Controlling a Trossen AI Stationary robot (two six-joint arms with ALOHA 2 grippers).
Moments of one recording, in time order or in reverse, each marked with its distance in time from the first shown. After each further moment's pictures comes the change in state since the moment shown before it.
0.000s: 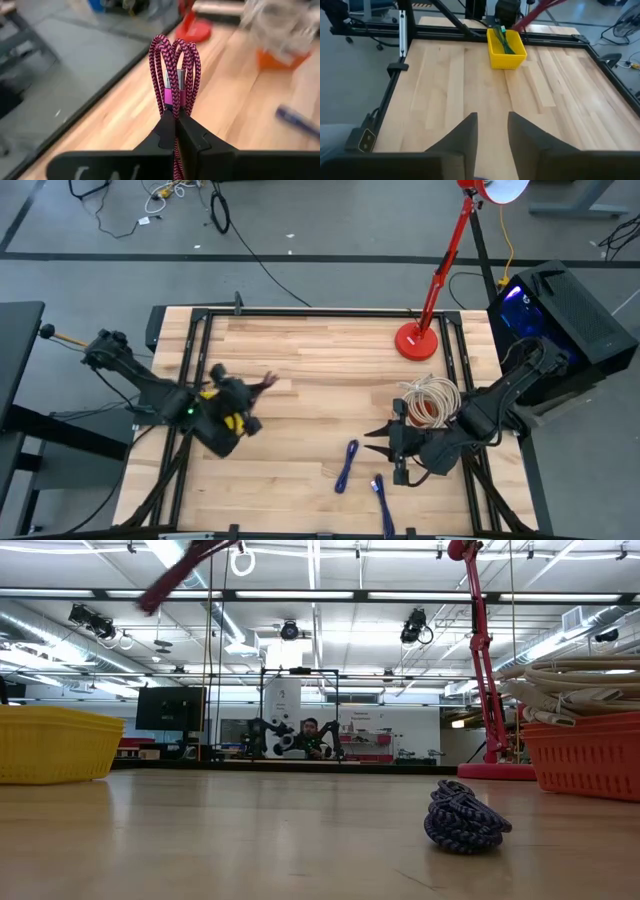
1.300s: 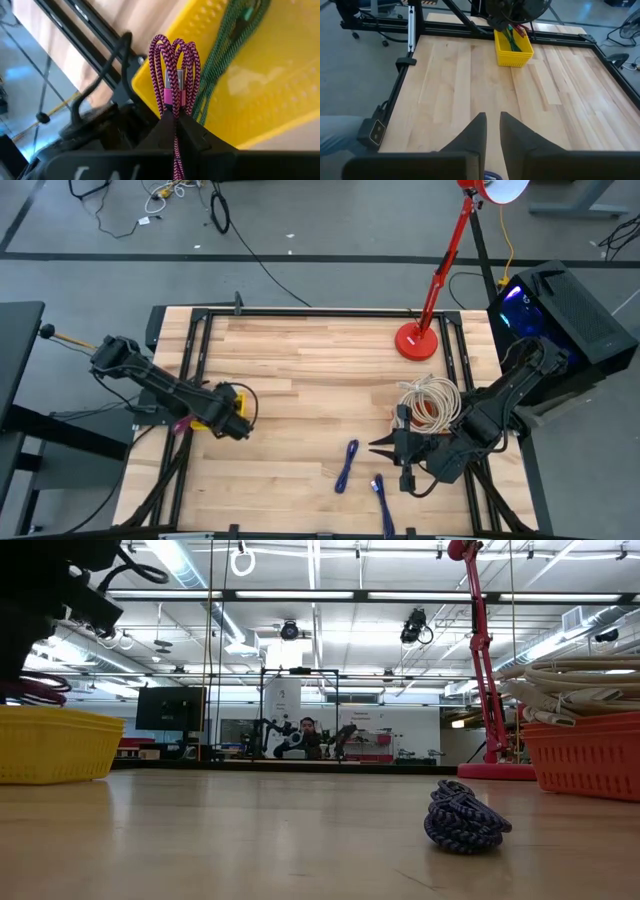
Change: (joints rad) left arm 0.160 0.117 -0.300 -0.510 0.885 -0.292; right arm 0.055 0.000 0.000 -0.026 0.018 0.022
